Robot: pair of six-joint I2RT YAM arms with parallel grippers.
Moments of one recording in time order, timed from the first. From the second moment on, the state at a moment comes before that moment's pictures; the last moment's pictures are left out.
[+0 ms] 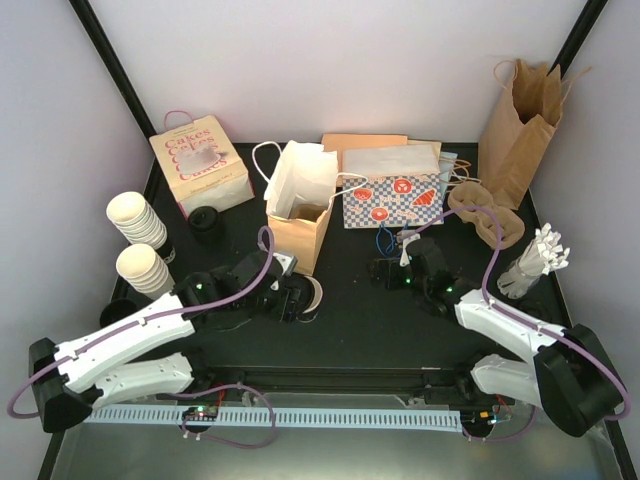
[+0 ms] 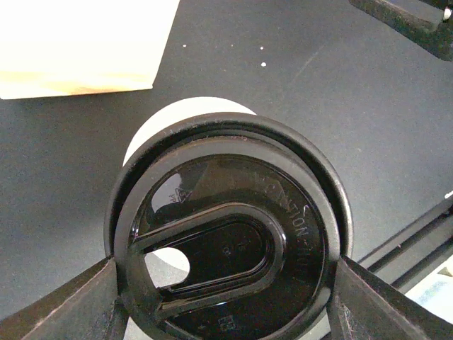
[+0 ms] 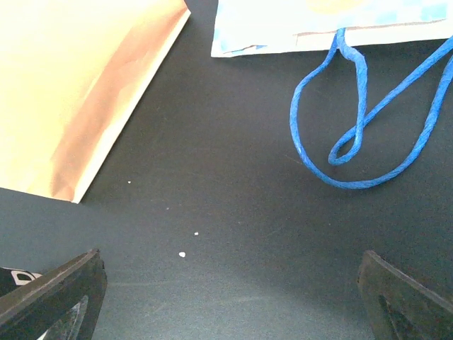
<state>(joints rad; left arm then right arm) -0.95 0.95 0.83 -0.80 -0.03 -0.60 0.57 1.14 0.48 -0.03 -0.04 0.45</state>
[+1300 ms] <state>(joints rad) -0.98 1.16 0.93 -0.78 -0.11 -0.47 0.57 1.16 0.48 -0.02 -0.06 0.45</state>
